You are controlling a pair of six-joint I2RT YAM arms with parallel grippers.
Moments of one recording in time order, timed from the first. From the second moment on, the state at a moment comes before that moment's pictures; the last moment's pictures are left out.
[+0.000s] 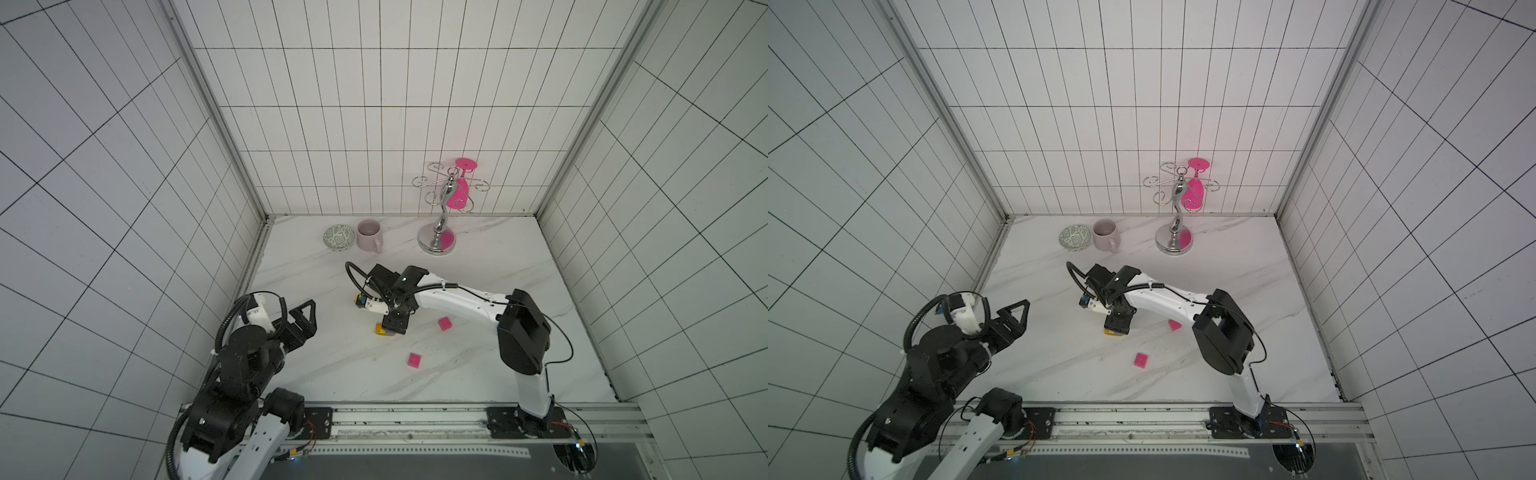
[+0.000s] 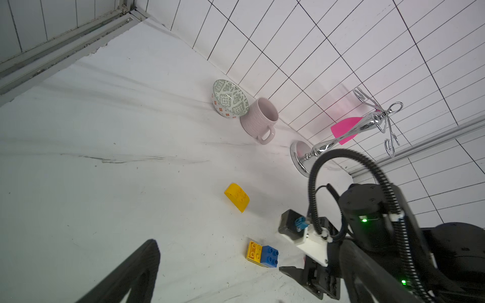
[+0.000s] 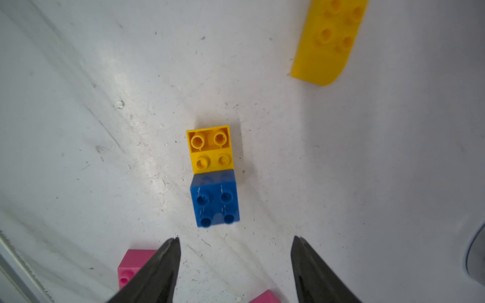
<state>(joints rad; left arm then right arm) -0.30 0.34 0.82 -0.87 -0.06 -0.77 0.94 1.90 1.61 -0.99 0.07 -0.34</state>
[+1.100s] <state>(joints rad) -0.35 0.79 0.77 -0.76 0.34 -0.65 0.58 1.80 1.17 -0.90 -0.05 0.18</state>
